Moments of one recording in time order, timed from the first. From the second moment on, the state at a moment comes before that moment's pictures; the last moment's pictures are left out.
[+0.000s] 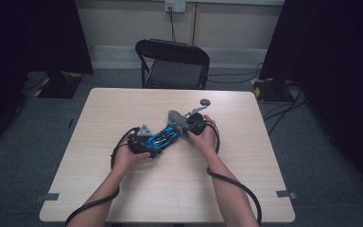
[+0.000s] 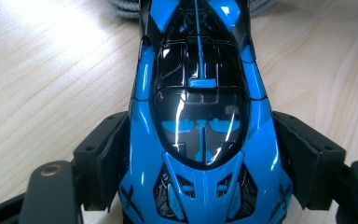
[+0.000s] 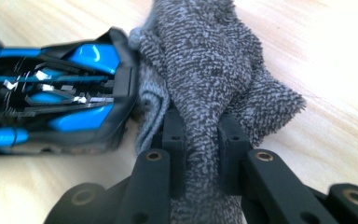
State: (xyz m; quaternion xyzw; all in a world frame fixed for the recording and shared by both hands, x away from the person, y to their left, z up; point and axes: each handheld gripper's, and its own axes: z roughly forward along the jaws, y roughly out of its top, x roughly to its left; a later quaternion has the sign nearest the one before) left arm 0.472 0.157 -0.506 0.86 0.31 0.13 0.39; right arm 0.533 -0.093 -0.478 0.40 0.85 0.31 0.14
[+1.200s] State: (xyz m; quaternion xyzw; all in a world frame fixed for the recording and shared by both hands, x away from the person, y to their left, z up) left arm 0.472 0.157 -0.505 0.86 0.31 0.13 0.39; right arm 0.471 -0.136 -0.479 0.39 0.84 0.35 0.09
